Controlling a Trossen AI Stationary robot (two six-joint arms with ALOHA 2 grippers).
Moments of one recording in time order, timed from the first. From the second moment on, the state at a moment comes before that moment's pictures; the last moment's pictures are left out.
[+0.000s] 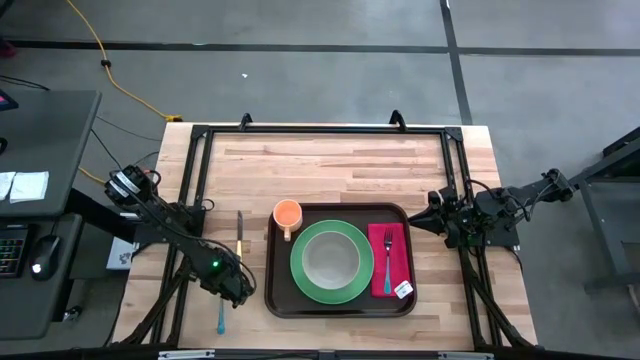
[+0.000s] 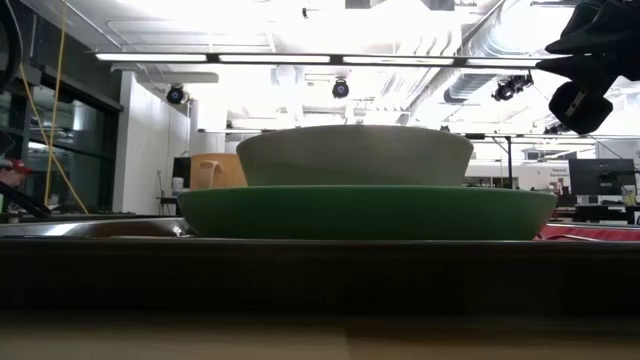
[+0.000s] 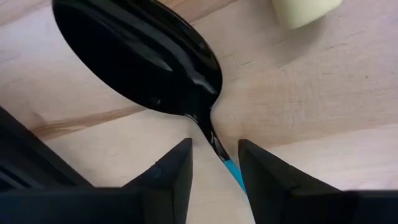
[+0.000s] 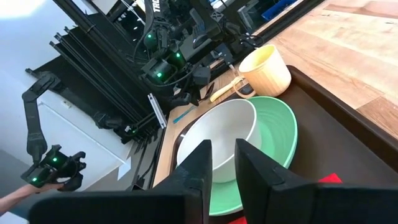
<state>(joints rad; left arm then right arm) -0.75 1.57 0.77 -0.69 0.31 -1.92 0.35 0.11 0.20 -0.21 0.23 0.72</state>
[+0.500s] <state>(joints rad) -0.75 1.63 0.78 -0.68 0.30 -1.92 0.35 0.11 0.20 -0.21 0.23 0.72</state>
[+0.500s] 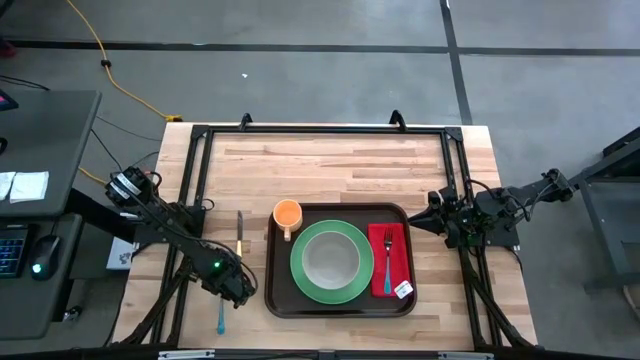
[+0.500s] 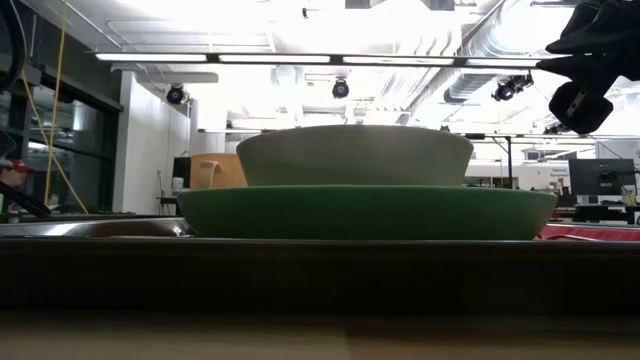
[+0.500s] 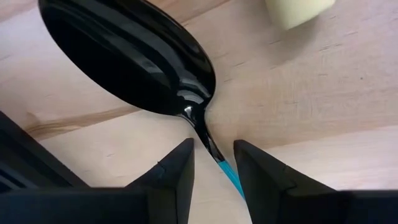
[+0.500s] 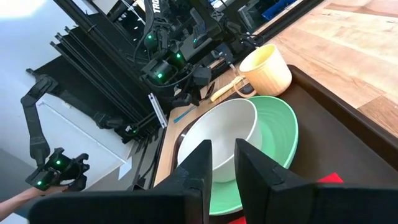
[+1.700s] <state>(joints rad) -0.75 1.64 0.82 -0.73 0.29 -1.93 0.35 0.11 0.20 -0.21 0.23 0.73</state>
